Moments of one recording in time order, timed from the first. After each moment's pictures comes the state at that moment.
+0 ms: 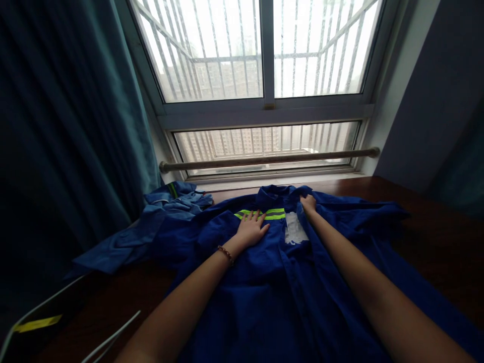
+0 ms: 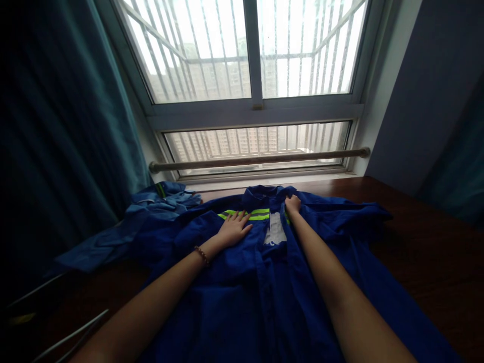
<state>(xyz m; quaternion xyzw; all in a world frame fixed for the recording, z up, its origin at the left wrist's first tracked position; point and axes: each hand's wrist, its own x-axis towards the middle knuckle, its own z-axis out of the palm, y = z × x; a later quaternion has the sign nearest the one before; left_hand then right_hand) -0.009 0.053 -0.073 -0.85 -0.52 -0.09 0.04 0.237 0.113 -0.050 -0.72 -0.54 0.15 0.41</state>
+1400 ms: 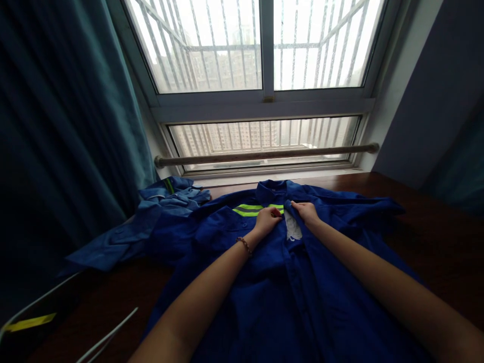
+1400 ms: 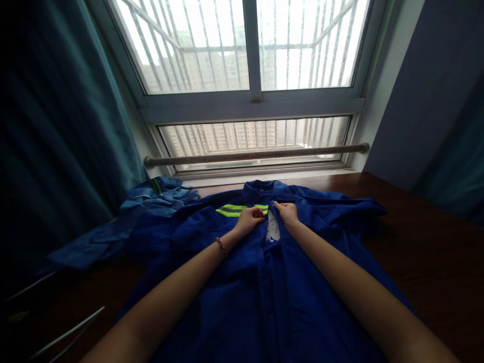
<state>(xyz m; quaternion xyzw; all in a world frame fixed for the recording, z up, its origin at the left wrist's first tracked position) 0.049 0.064 -0.074 -0.77 -0.47 -0.36 -0.24 0.209 0.056 -0.057 -0.63 -0.47 0.35 0.51</state>
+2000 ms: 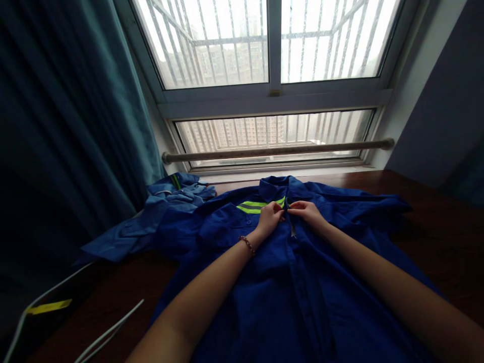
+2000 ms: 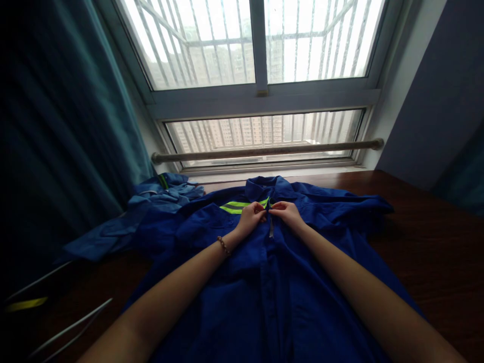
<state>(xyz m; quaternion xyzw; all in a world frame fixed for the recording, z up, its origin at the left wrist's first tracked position) 0.052 0.056 -0.068 -0.69 -0.46 -0.44 -0.36 0.209 0.048 -0.063 -0.49 -0.55 0.45 0.50</state>
